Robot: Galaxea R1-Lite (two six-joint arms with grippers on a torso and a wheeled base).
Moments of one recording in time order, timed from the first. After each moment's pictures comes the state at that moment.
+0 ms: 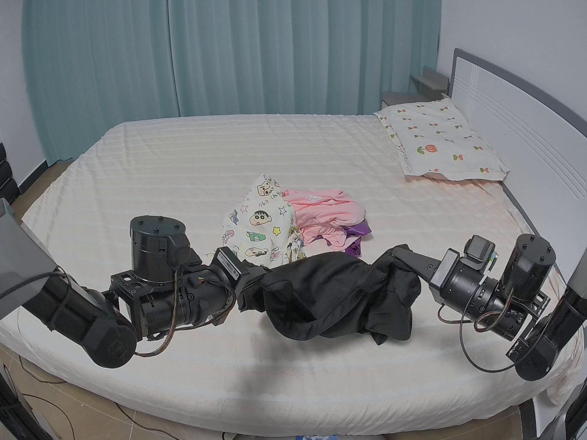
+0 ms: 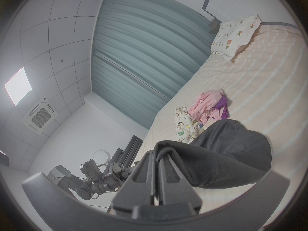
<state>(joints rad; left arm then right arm) -0.52 1.87 -0.65 -0.85 -0.17 -1.21 0.47 1.89 -0.33 -1.55 0.23 0.89</state>
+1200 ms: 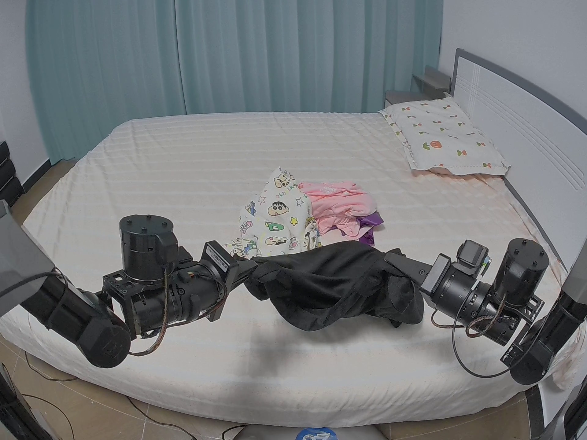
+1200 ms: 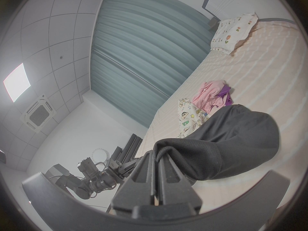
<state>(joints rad) -0.49 1.85 -0.62 -0.92 -0.17 -1.27 0.51 1.90 -0.34 -1.55 0.19 0.89</state>
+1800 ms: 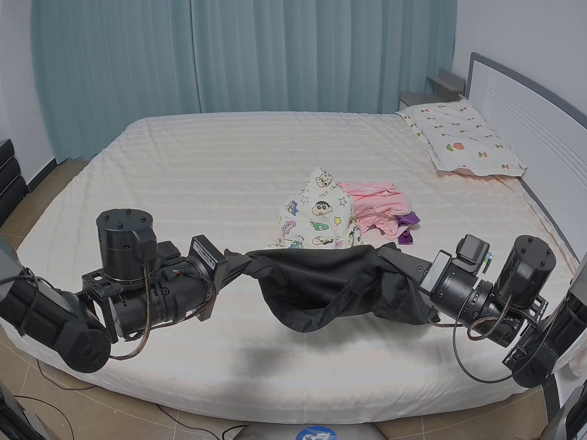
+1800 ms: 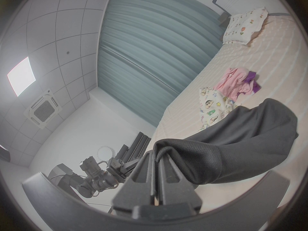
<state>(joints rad) -0.50 1.75 -0.59 -0.88 -0.16 -1.26 0.58 1.86 -0.35 -1.55 0.18 0.88</state>
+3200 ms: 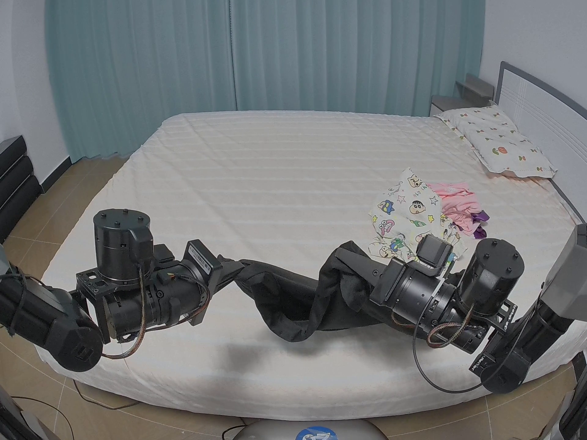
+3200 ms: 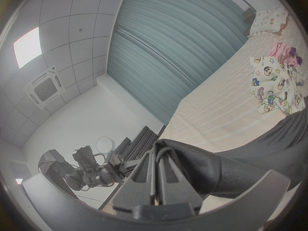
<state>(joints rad) -0.50 1.72 -0.59 -0.79 -0.14 -1.24 0.69 1.97 -0.48 -1.55 0.11 0.76</state>
